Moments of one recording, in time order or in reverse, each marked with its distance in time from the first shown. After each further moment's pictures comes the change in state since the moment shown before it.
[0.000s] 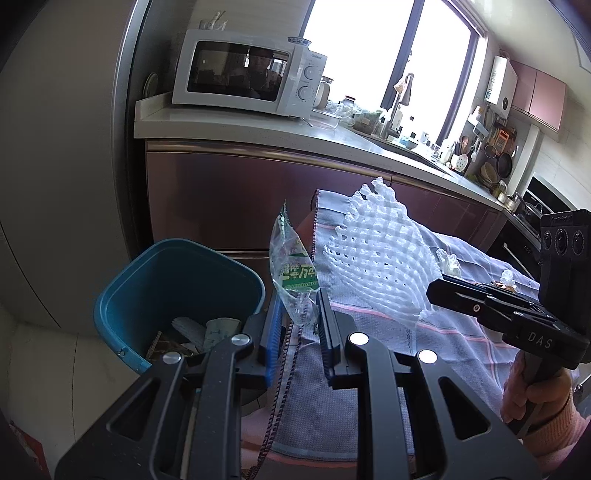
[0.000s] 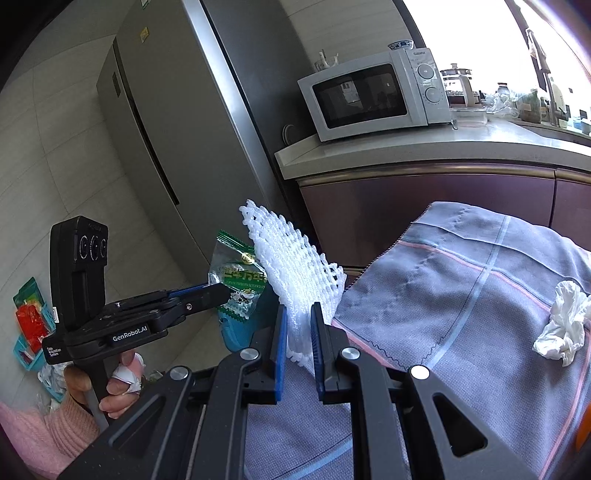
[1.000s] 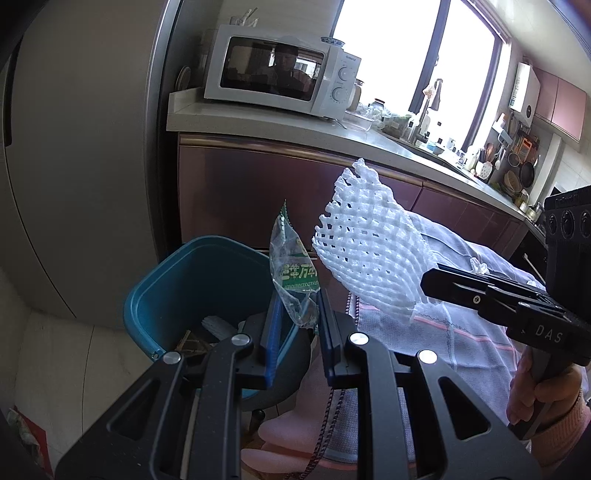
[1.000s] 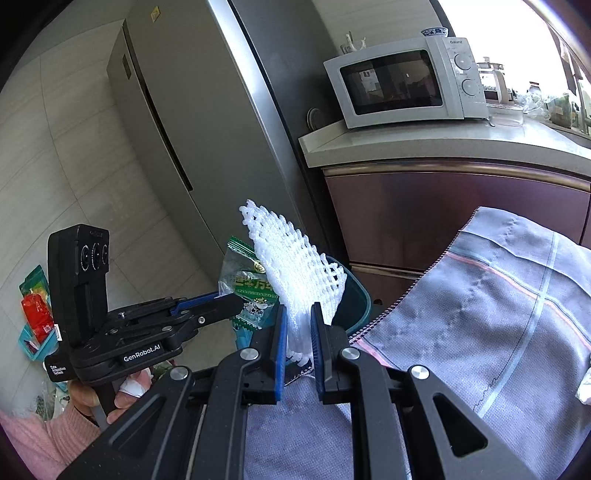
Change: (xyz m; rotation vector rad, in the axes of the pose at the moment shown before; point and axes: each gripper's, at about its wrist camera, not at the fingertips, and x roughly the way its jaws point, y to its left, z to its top) left arm 0.000 0.024 -0.002 -0.045 -0.004 0.093; right arm 0.053 0.022 0.023 -0.039 0.061 0.060
